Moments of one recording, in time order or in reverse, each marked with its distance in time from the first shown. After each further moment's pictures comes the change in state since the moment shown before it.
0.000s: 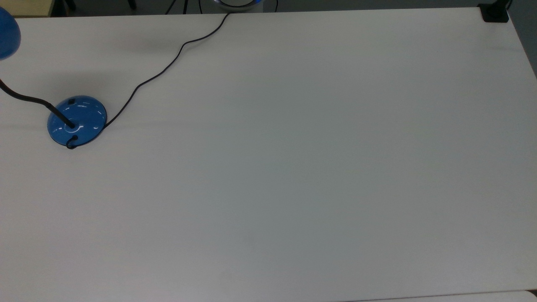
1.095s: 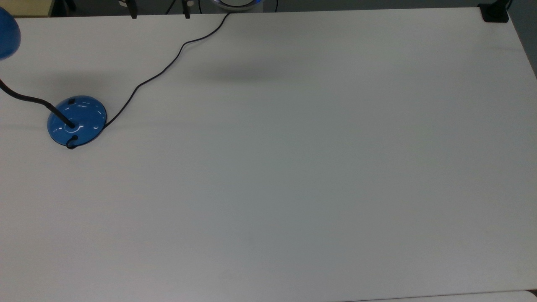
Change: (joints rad) arm 0.277 0.000 0.054 -0.041 -0.215 0.215 0.250
